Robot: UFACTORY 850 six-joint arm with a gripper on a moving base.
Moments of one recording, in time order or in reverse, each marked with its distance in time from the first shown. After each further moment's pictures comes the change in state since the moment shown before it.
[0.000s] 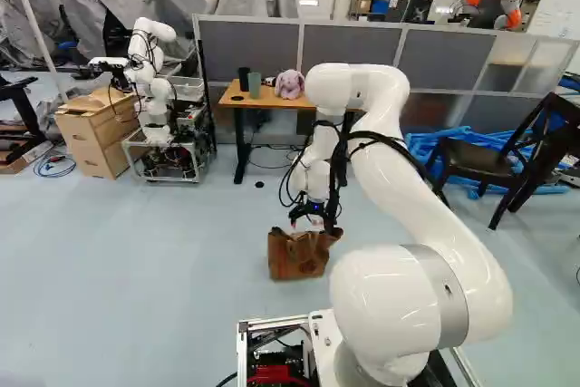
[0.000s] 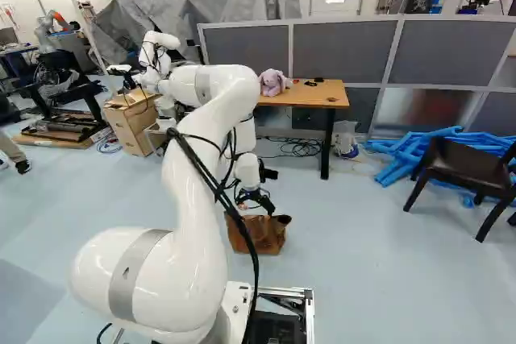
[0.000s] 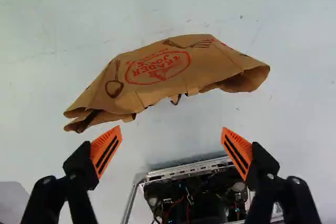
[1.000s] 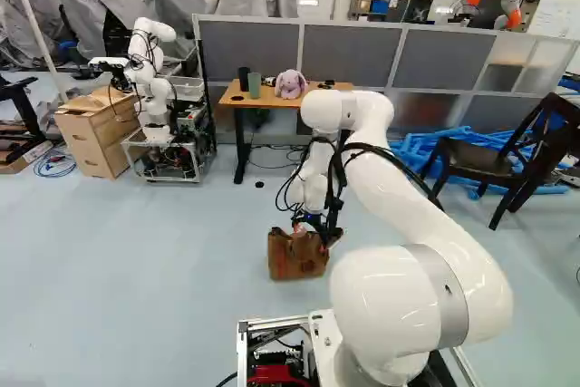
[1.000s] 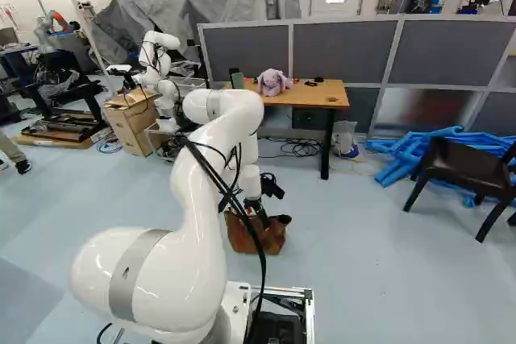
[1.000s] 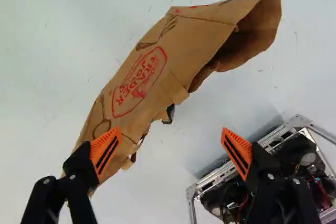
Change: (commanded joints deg) arm 0.0 -11.1 -9.0 0.0 0.0 30.1
